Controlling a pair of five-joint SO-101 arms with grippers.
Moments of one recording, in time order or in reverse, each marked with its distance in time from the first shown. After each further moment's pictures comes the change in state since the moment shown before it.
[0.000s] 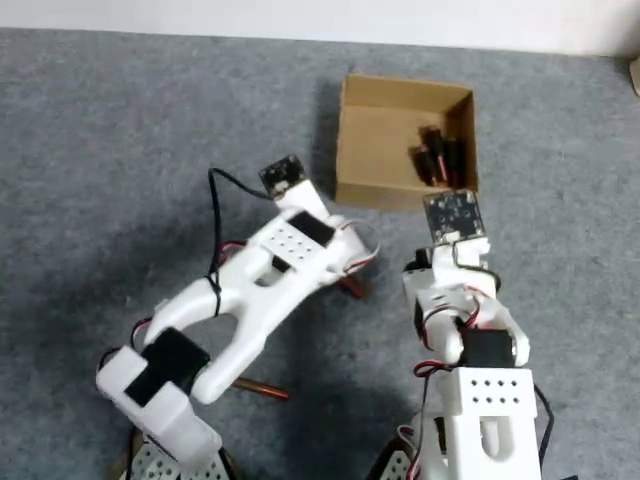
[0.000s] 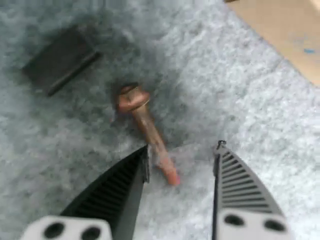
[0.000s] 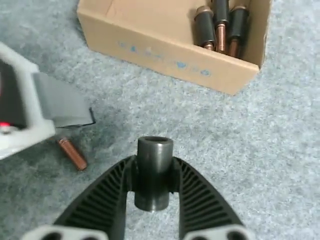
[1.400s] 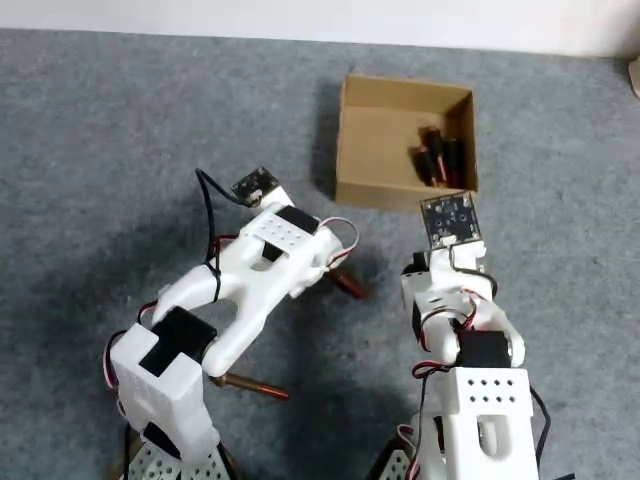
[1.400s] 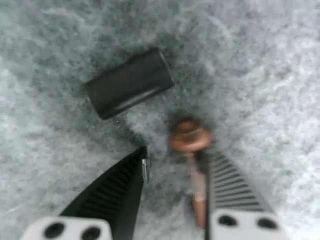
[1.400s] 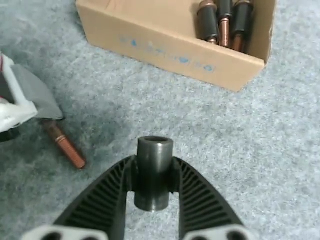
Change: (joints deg) left arm -4.9 9.1 -1.1 -1.2 5.5; right arm 0.0 0.0 2.5 -2.2 0.0
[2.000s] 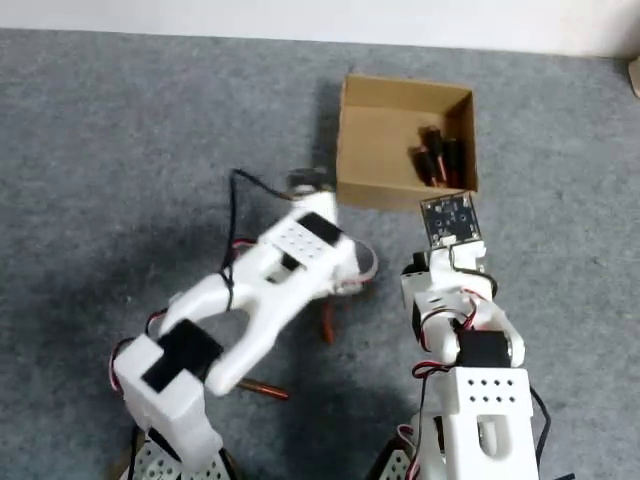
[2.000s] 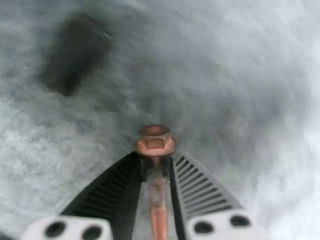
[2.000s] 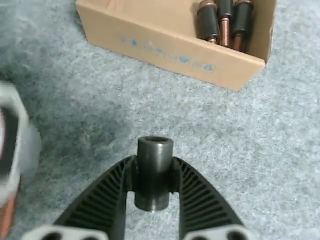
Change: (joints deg) left arm 8.4 -5.8 -1.1 10.5 -32.4; right arm 0.0 0.0 0.0 0.0 0.0
